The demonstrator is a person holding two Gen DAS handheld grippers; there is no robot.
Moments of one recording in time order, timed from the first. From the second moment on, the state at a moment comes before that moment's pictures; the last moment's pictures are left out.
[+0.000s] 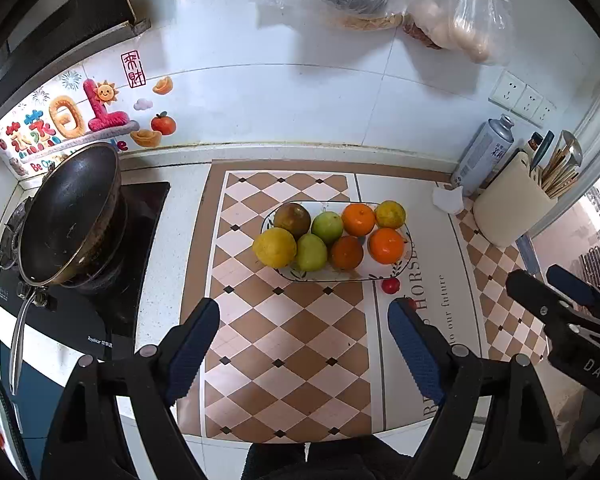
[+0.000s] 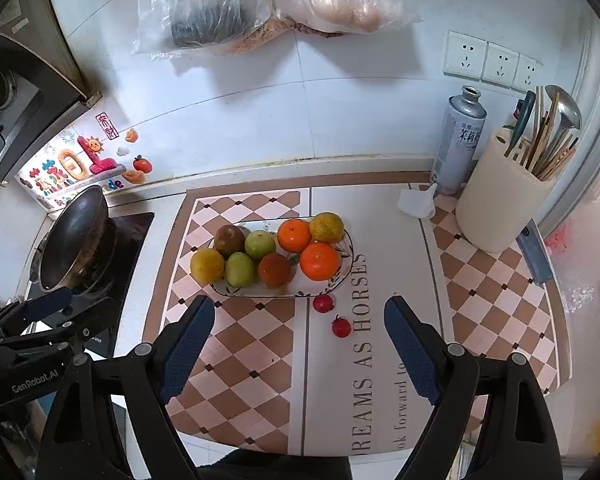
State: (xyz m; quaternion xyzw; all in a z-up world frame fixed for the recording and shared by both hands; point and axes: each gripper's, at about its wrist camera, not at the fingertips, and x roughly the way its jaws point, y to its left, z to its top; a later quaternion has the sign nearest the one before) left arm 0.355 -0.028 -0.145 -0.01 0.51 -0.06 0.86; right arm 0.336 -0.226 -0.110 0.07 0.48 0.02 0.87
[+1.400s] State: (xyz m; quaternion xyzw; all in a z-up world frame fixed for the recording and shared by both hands) left arm 0.454 -0.117 -0.339 -0.10 0.67 -0.07 0.73; right arm 0.411 -0.289 -0.388 0.10 0.59 0.04 0.80
